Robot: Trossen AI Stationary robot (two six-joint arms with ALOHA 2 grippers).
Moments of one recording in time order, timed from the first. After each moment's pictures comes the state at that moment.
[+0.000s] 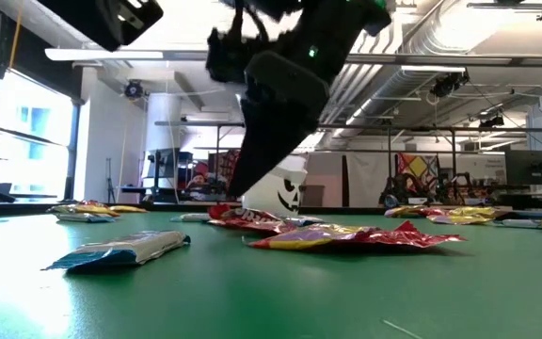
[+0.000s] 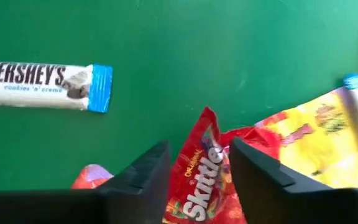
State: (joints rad) left arm -0.52 1.44 1.06 -0.59 -0.20 -0.21; right arm 0.22 2.09 1.53 -0.48 0.12 0.13
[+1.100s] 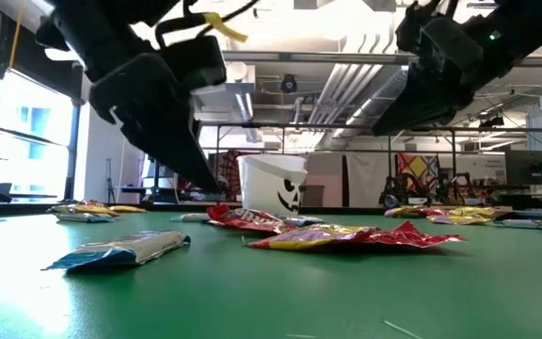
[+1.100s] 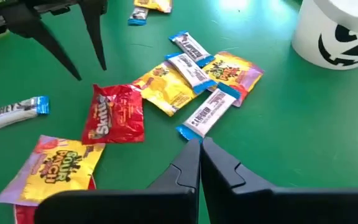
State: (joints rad) left arm -0.31 1.68 0.85 -0.09 -0.28 -0.32; right arm 0.34 1.30 0.61 -0.02 0.58 0.50
